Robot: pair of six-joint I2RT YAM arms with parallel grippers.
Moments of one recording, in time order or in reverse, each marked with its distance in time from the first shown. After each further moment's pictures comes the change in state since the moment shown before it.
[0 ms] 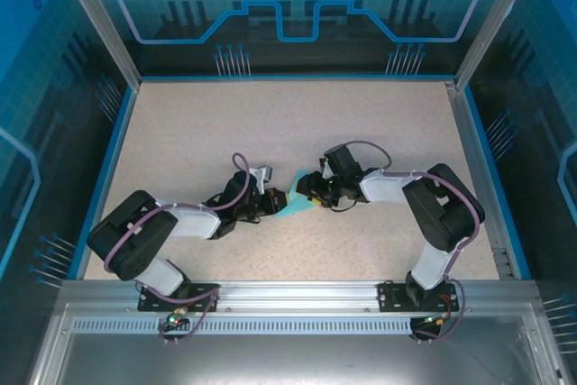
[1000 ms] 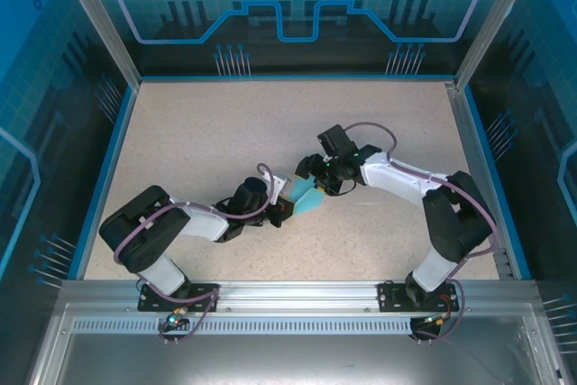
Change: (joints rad) left arm -0.086 0.074 0.013 0.034 -0.054 0.442; right arm 0.024 -0.110 0.231 -0.419 0.187 0.076
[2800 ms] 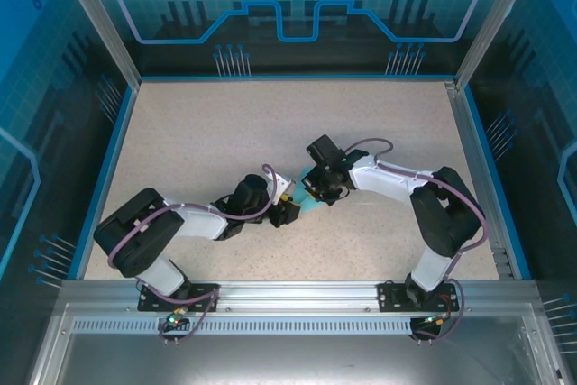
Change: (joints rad) left arm 0.002 -0.033 0.025 -0.045 0.038 0.189; right arm 0.072 0.085 0.034 -0.122 0.116 0.410
